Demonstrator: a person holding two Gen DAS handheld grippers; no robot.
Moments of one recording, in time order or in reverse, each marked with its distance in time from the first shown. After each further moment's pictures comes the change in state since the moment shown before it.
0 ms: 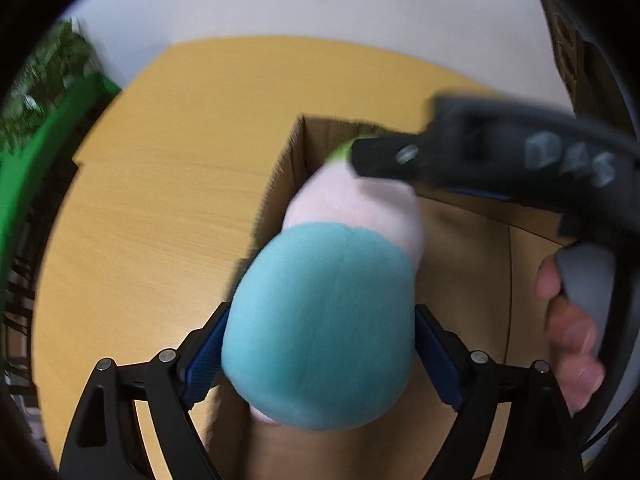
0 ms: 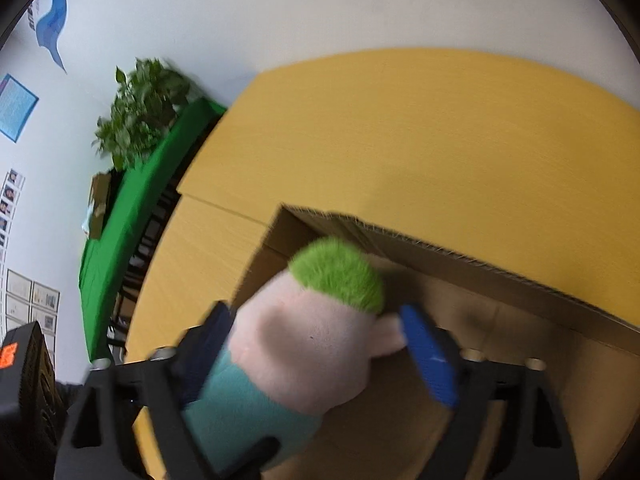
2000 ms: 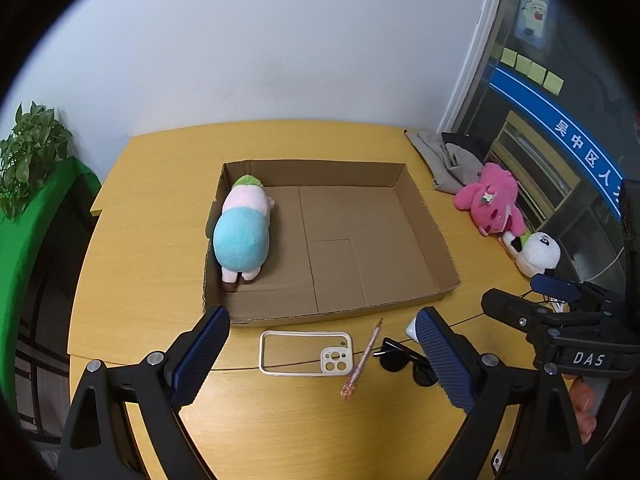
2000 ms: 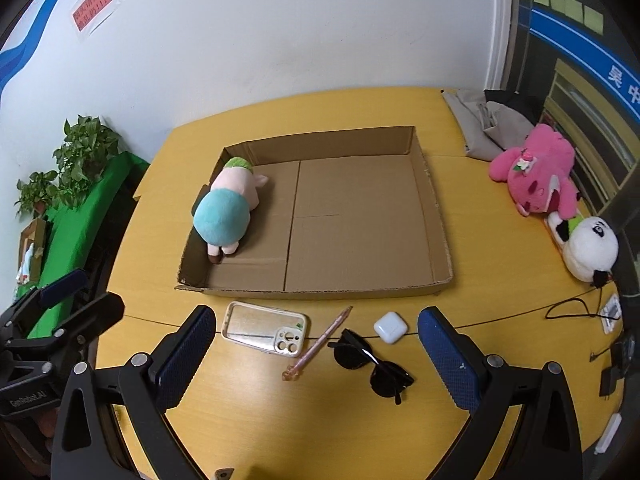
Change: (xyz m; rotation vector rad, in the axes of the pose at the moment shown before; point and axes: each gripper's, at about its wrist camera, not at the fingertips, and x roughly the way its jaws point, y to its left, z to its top) left arm -0.234 -0.010 -0.156 0.273 -0.220 -0.263; right arm -0.319 0.134 -0.333 0.239 -0.226 -0.488
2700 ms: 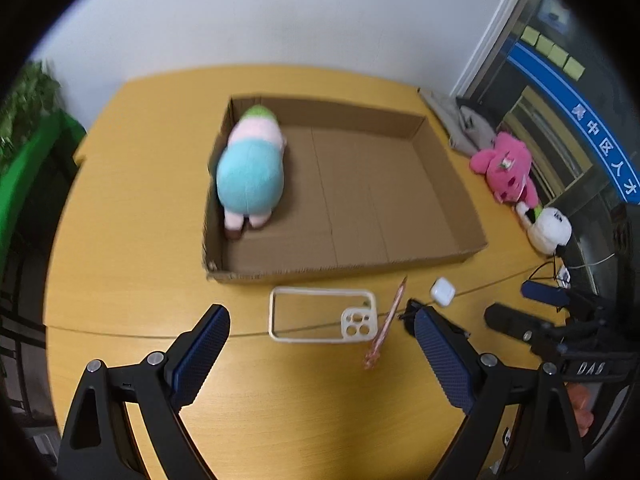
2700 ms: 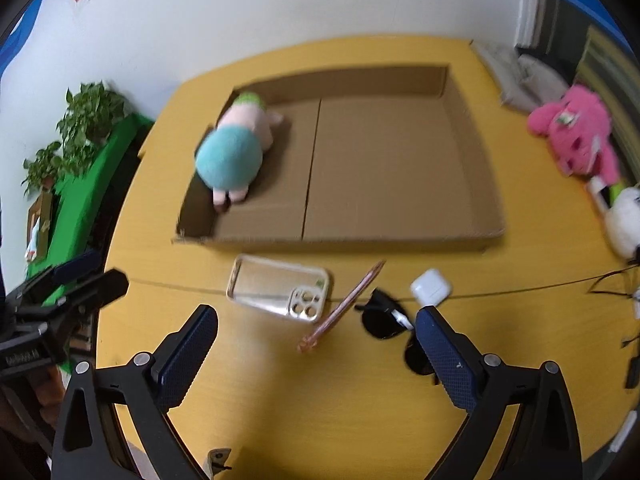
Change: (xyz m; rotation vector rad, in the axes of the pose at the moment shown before) left arm 0.085 0.059 -0.039 -0.053 0.197 -0.062; right arm 0.091 0.009 -0.041 -0.019 0.176 0.097
